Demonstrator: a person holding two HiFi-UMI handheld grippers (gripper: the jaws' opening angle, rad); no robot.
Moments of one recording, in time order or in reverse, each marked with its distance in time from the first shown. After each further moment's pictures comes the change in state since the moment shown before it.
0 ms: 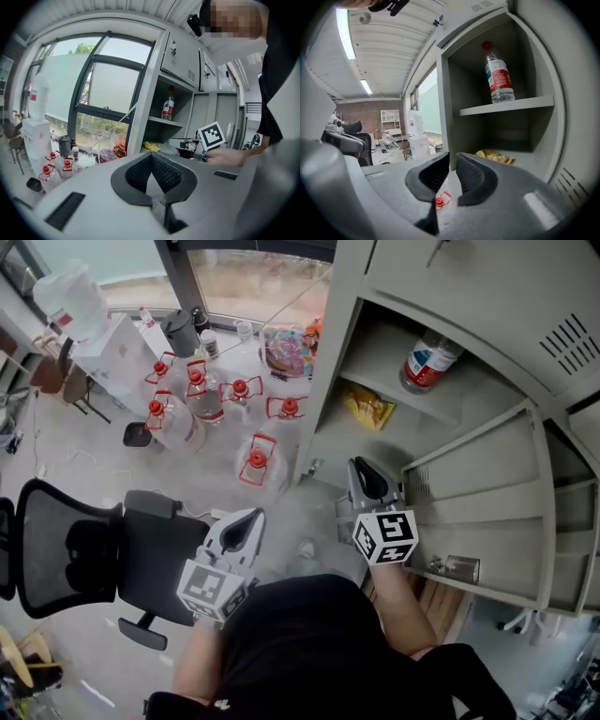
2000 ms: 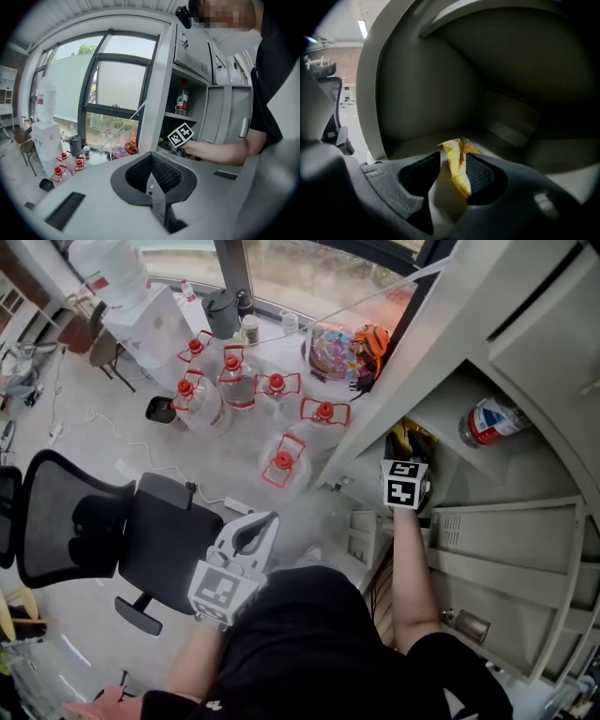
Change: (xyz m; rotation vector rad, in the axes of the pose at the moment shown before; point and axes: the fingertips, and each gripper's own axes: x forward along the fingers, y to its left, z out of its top) left arm 0.011 0.055 -0.003 0.020 0.059 0.101; right arm 0.165 -0.102 -0.052 -0.338 0.357 -0.221
